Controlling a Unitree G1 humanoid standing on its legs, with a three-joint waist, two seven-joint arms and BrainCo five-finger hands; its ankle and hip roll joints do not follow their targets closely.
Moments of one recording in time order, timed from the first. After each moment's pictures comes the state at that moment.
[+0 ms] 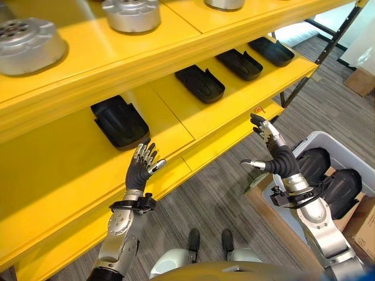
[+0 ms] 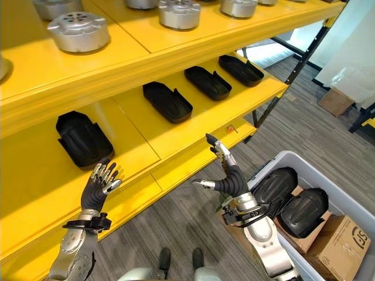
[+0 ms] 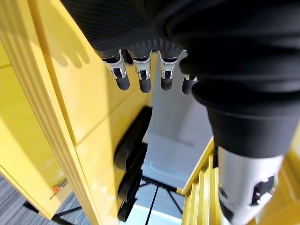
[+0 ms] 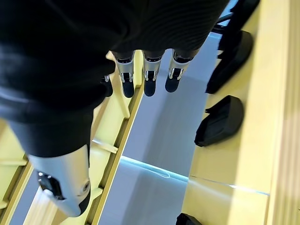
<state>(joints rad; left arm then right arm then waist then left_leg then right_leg) 0.18 0.33 -0.16 -0.01 -0.56 -0.32 0.04 0.12 -0.44 0.25 -0.29 0.13 -0.31 -0.04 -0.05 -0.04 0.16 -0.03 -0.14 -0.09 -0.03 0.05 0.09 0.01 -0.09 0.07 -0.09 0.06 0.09</state>
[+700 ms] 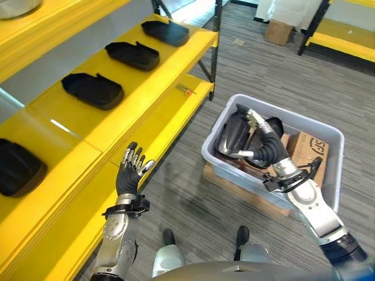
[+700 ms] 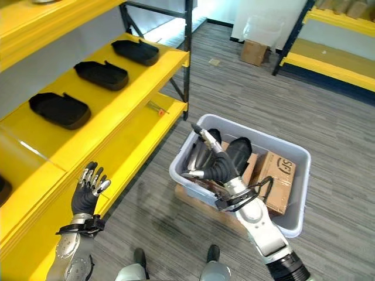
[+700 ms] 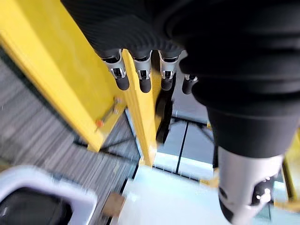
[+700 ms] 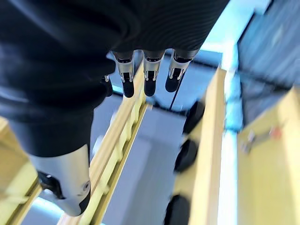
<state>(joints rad) 0.22 0.28 -0.07 0.00 -0.56 -0.31 0.08 -0.01 -0.53 0.27 -0.24 0.12 -0.26 -0.05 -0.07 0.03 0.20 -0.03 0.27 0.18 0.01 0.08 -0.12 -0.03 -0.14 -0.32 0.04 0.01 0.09</state>
